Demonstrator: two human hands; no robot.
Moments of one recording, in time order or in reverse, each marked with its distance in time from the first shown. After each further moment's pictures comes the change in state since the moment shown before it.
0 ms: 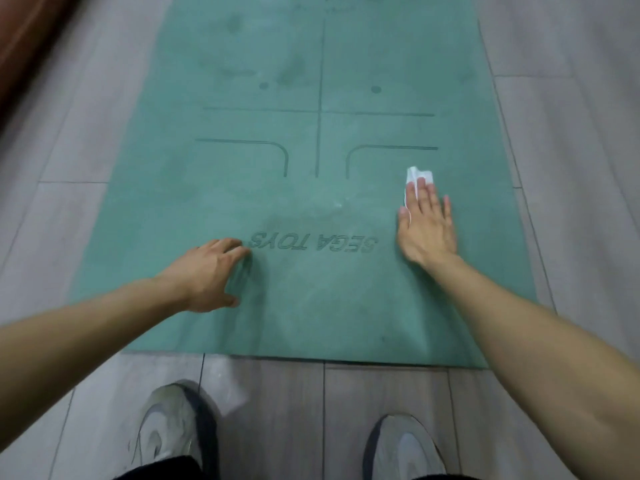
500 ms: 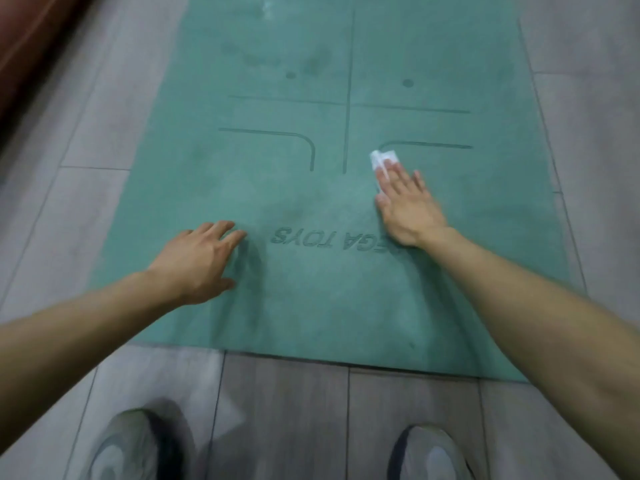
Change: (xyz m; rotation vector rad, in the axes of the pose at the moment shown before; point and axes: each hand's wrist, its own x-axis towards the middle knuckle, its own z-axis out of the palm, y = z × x) left_hand -0.018 -0.032 -0.007 0.173 0.078 -0.068; right_hand 0.036 -0.065 -0.009 -0.059 -0.061 -0.366
